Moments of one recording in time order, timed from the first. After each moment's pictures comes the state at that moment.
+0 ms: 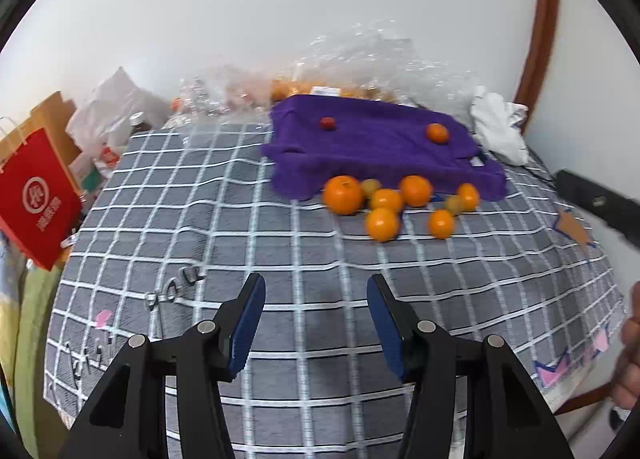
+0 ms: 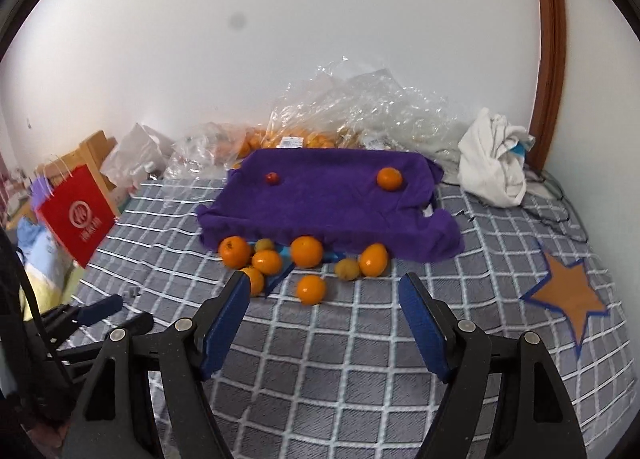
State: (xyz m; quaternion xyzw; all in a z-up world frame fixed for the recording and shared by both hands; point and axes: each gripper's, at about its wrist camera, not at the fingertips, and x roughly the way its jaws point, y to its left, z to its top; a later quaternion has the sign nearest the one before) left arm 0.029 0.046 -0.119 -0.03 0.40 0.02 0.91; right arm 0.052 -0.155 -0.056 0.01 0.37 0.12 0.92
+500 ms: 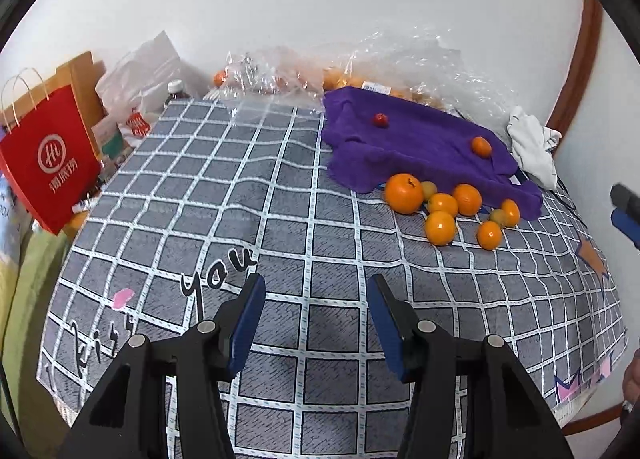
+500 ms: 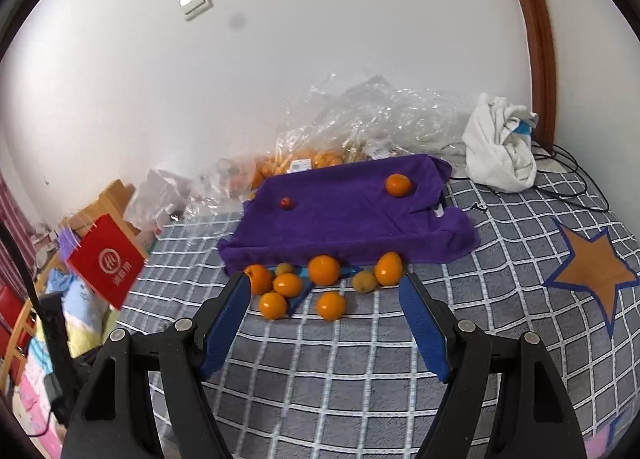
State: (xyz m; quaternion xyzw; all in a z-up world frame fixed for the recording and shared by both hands) left arm 0.031 0.091 -0.140 -0.09 0.41 0.06 0.91; right arm 0.061 -0.179 -0.057 0.08 0.35 0.13 0.92
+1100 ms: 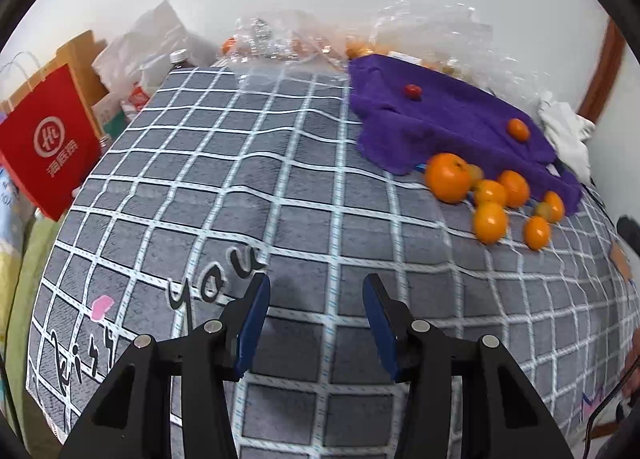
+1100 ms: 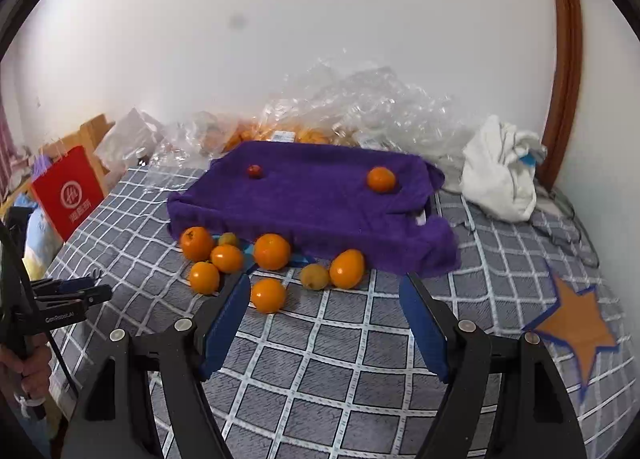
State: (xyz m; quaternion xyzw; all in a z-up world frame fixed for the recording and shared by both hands) left arm 0.066 0.106 -0.175 -0.09 0.45 0.09 0.89; right arm 0.093 -0.182 -0.109 -0.03 0.35 0.11 0.93
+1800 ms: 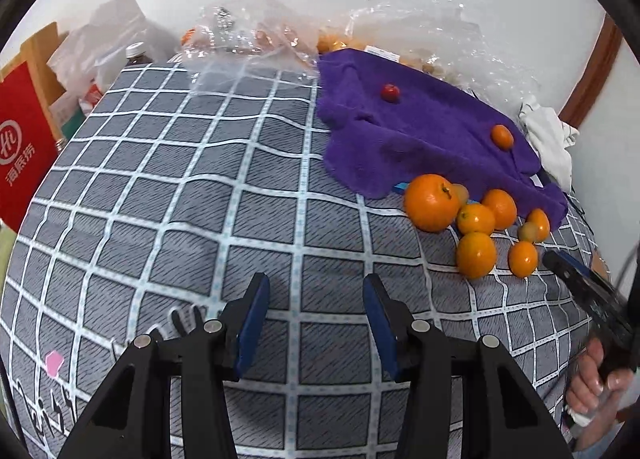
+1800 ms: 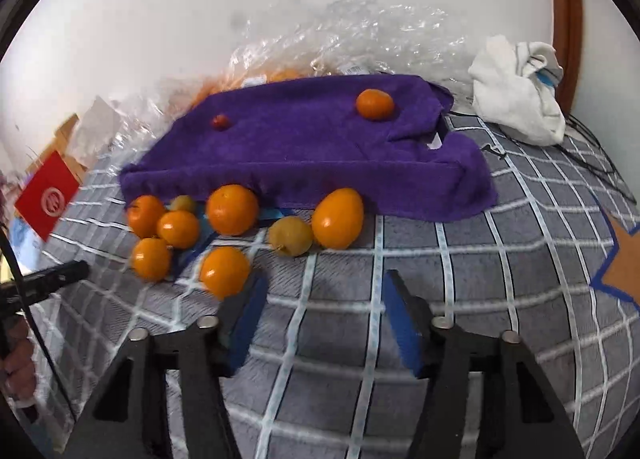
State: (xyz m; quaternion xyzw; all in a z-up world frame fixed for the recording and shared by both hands) left arm 0.108 0.102 -0.182 -0.11 0.46 0.01 0.88; right arm 0.146 -0.182 -0.178 0.01 0.43 0.10 0.90
